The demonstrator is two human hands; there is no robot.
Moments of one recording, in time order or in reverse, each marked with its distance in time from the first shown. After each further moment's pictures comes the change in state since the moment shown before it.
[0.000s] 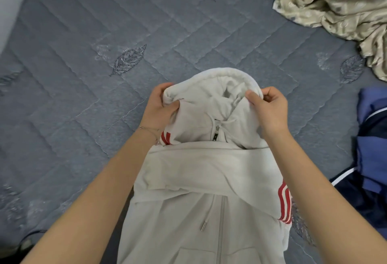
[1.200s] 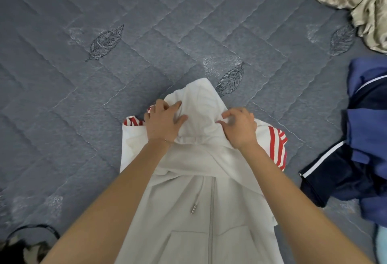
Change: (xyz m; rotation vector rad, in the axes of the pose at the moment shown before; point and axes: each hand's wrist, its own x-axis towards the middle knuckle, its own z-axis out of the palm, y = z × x) left_hand -0.023 -0.090 0.048 1.141 -0.019 0.079; right_hand -0.031 0.096 -0.011 -0.868 -0.220 0.041
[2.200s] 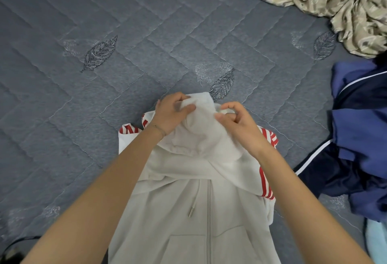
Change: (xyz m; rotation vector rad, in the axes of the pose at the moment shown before) left_hand 0.017 0.041 -0.053 -0.712 -0.233 0.143; right_hand -0.033 -0.022 -0.056 0.791 -0.201 -0.075
